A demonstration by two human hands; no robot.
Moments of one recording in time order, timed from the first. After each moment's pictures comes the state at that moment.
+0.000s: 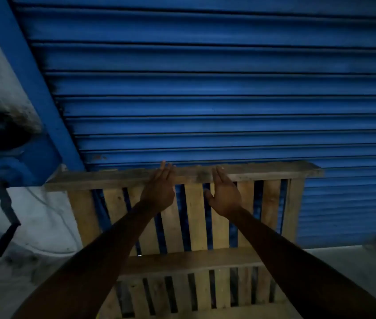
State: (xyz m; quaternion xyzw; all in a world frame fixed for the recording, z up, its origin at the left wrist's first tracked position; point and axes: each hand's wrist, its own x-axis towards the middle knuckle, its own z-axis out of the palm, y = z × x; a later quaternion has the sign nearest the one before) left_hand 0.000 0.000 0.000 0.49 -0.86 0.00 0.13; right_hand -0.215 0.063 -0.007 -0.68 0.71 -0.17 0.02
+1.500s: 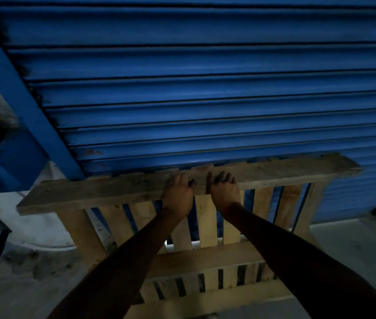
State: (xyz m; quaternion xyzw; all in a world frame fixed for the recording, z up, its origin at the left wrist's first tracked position) left_hand -0.029 -0.027 -0.063 0.48 -0.88 0.03 0.04; right_hand -0.179 0.012 -0.060 -0.64 0.75 0.10 -0.09
